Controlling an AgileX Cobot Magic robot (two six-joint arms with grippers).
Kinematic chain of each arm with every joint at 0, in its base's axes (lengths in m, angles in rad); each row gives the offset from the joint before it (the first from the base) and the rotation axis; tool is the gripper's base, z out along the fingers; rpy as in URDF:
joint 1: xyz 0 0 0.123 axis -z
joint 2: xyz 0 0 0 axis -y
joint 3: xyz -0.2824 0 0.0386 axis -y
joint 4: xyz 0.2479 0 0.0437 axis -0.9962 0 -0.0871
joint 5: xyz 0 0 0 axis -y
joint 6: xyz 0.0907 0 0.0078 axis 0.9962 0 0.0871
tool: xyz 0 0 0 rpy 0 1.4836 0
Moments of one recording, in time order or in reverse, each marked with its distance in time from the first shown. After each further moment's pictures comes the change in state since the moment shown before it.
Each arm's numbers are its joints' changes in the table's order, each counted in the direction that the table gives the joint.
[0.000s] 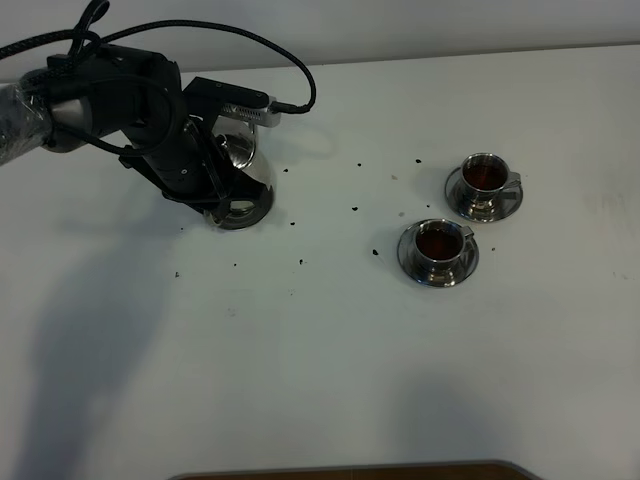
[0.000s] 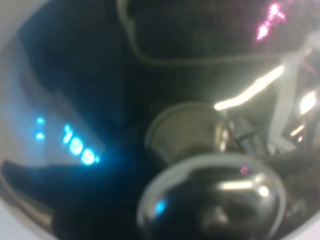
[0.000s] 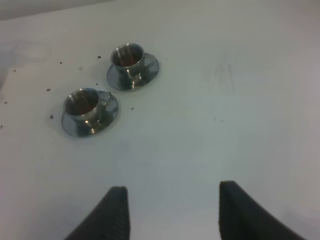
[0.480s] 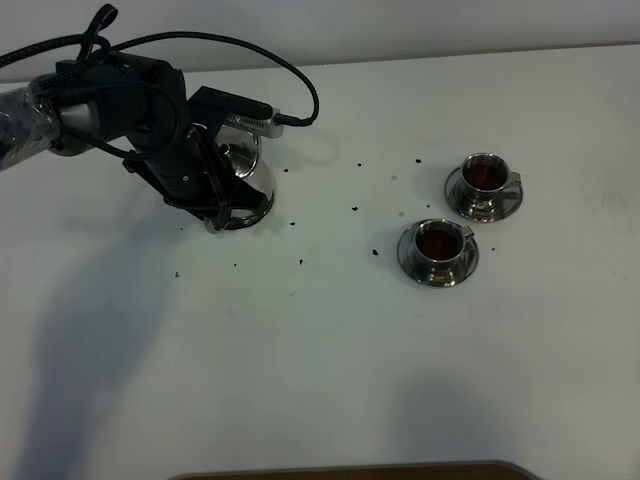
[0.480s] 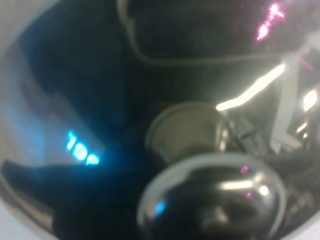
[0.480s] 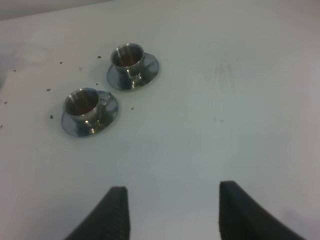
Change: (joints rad) left arm 0.000 -0.021 0.000 -0.001 -0.001 0.035; right arm 0.000 0.000 0.000 0.000 0.000 0.000
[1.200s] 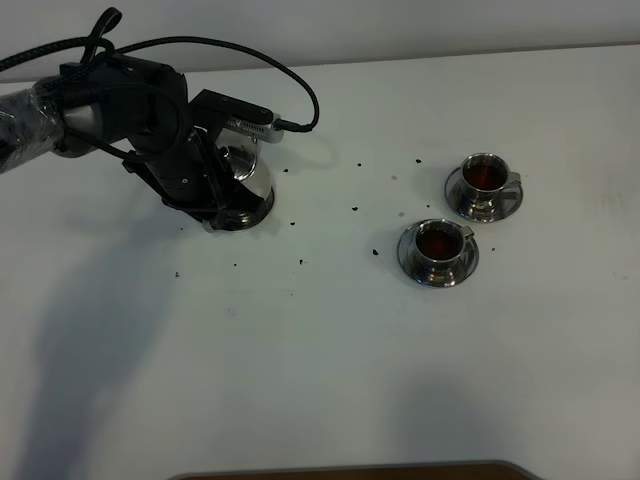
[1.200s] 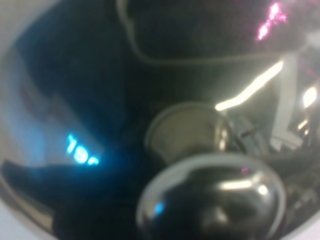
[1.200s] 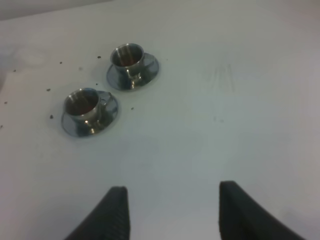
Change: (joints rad) left arm 0.000 -0.014 0.000 -0.025 0.000 0.006; right arm 0.000 0.000 0.000 0.000 0.000 0.000
